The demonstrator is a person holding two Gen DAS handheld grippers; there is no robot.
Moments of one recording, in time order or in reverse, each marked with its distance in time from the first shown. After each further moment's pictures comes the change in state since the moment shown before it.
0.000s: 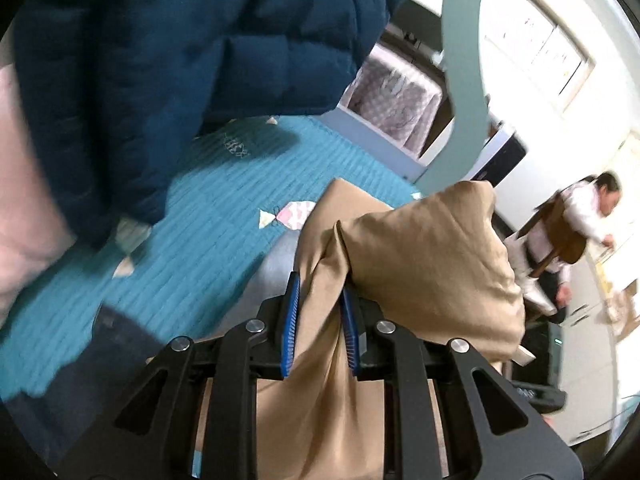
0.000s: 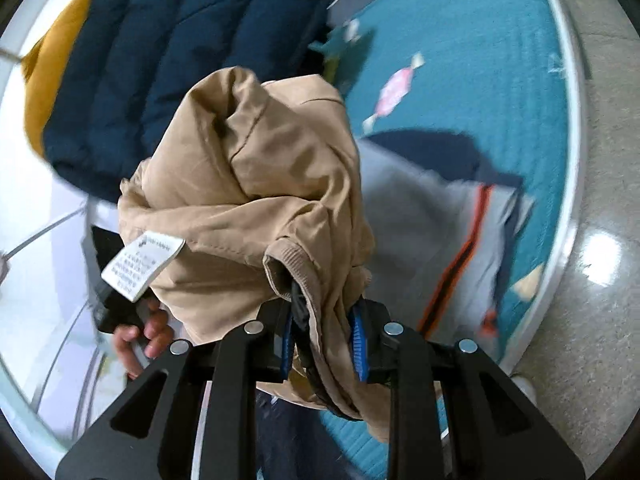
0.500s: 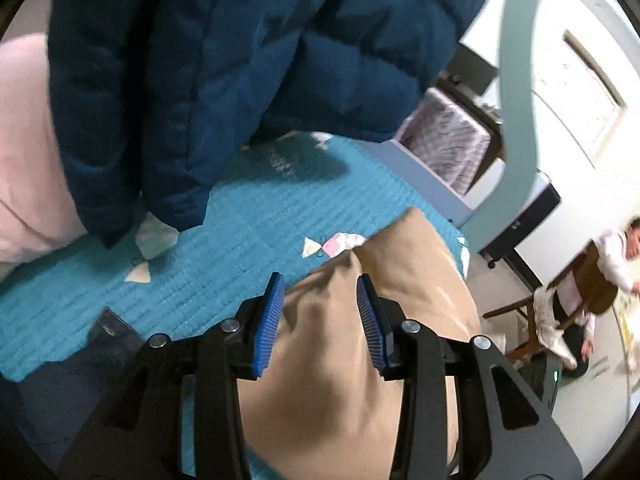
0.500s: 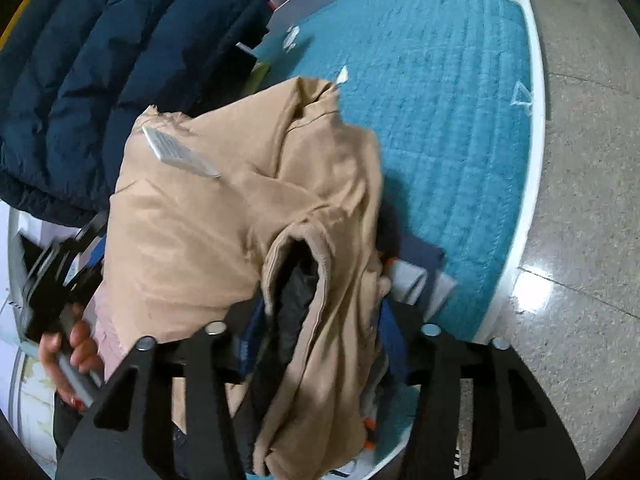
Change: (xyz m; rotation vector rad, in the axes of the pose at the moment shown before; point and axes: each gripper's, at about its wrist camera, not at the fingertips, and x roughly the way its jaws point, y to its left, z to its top) left arm 0.017 0.052 -0.030 -0.102 -0.185 0.087; right arm 0.043 -0.044 0.027 -0.104 -0.048 -0.277
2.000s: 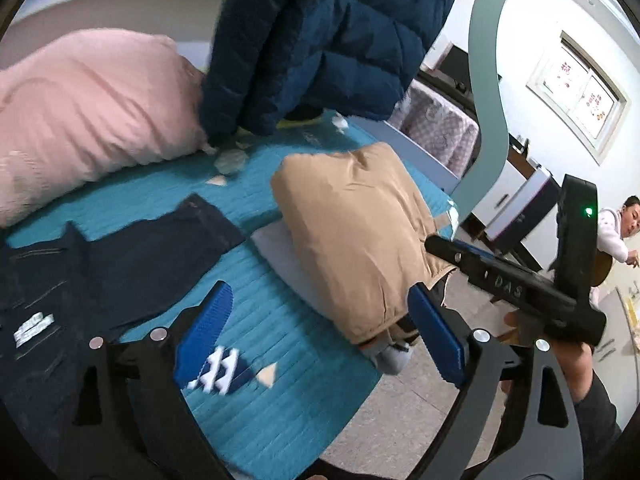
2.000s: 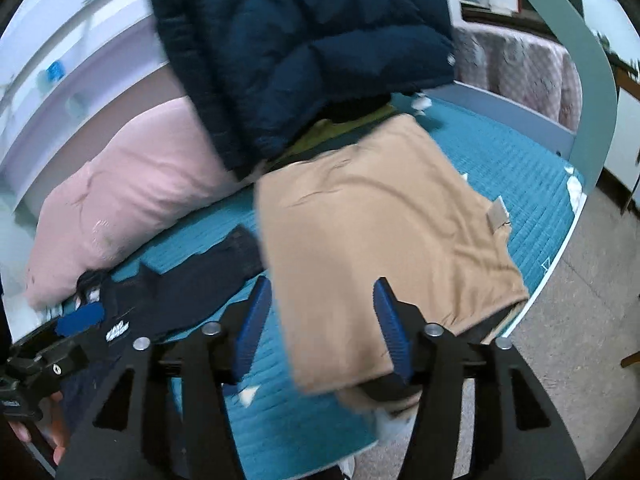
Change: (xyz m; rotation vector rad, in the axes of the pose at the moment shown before) left arm -0.206 -0.028 -0.170 -0.040 -0.063 0.120; right arm -0.060 0.201 -0.110 -0.664 -0.090 -0.173
